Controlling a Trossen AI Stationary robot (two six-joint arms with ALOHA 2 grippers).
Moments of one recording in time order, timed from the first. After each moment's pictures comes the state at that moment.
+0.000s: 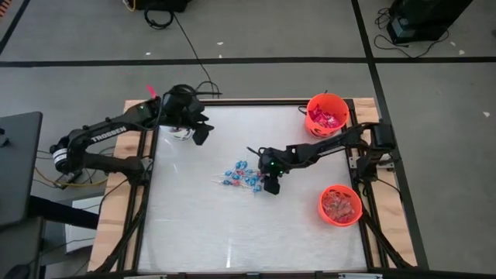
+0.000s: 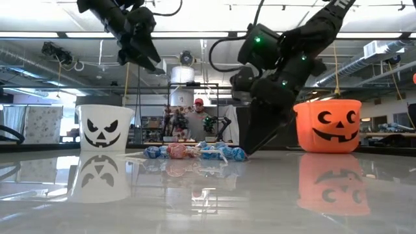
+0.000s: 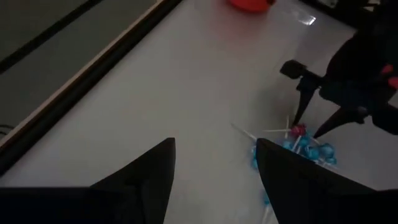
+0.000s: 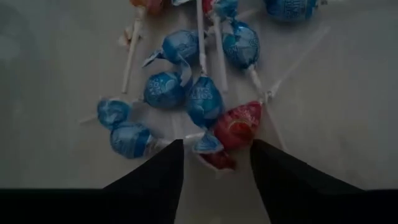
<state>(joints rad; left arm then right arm) 0.50 1.12 1.03 -0.62 0.09 -0.14 -0.06 1.80 0.90 -0.09 -0.12 0.24</state>
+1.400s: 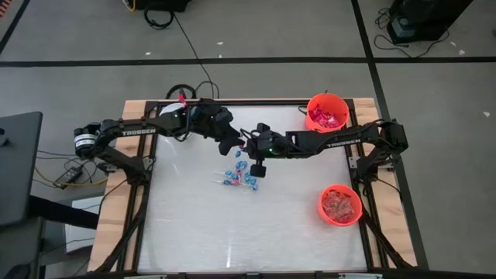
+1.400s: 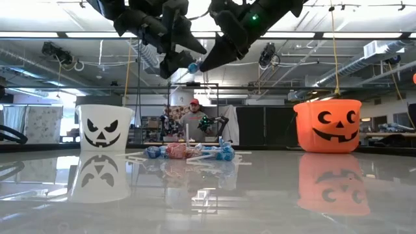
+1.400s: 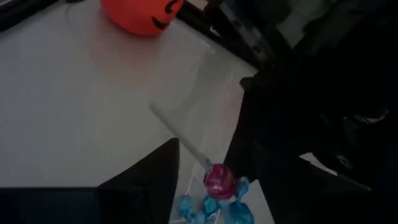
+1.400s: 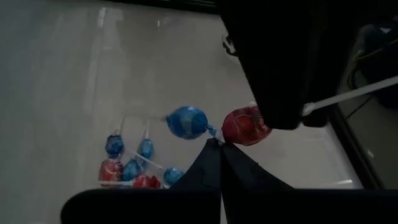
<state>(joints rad) 0.35 1.40 1.03 -0.14 0.34 -0.36 -0.03 1.68 1.24 -0.22 0.23 -0.08</state>
